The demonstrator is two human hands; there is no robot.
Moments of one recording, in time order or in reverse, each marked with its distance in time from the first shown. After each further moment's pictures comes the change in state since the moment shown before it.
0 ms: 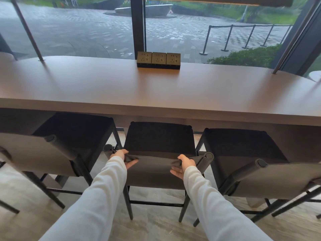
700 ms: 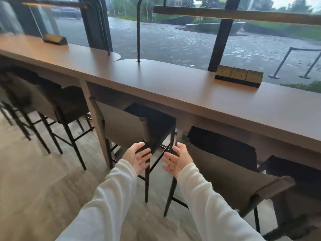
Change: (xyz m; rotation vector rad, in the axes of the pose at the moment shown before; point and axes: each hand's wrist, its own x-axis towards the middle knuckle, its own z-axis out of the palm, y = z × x) left_hand -0.096 0.024 -0.220 -0.143 -0.131 0.278; right_hand -0.150 0.096 0.196 -0.180 -0.500 0.001
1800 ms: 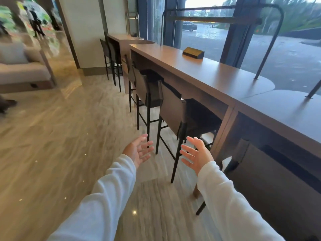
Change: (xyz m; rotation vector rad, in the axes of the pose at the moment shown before) left_hand 0.003 0.291 -0.476 -0.227 0.469 0.388; right_hand 0.101 0.109 0.550 -0.389 -0.479 0.018
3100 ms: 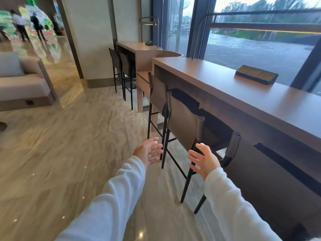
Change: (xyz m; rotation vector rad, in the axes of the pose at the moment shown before) left_hand 0.550 0.347 -0.228 0.122 -0.086 0.040; right_hand 0.479 -0.116 0.470 -0.021 0.090 -0.036
